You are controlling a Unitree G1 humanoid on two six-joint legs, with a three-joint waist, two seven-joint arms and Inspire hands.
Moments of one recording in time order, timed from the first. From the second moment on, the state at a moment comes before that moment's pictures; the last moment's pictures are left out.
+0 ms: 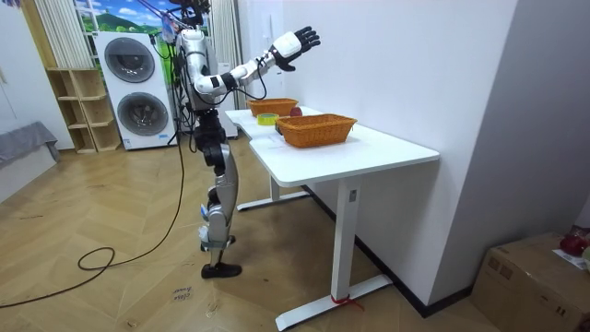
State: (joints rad) left arm 0.24 0.24 0.11 1.11 0.35 0.02 0.23; right arm 0.03 -0.44 -0.13 -0.31 -0.16 -0.10 -0.11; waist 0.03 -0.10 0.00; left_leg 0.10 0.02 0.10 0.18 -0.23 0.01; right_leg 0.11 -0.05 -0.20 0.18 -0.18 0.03
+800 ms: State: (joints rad) left arm 0.20 0.26 0.09 1.11 0.37 0.02 0.18; right arm 0.04 -0.44 -0.01 -0.21 -0.28 -0.03 0.29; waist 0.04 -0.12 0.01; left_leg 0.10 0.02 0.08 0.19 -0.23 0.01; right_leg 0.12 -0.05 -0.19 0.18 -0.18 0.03
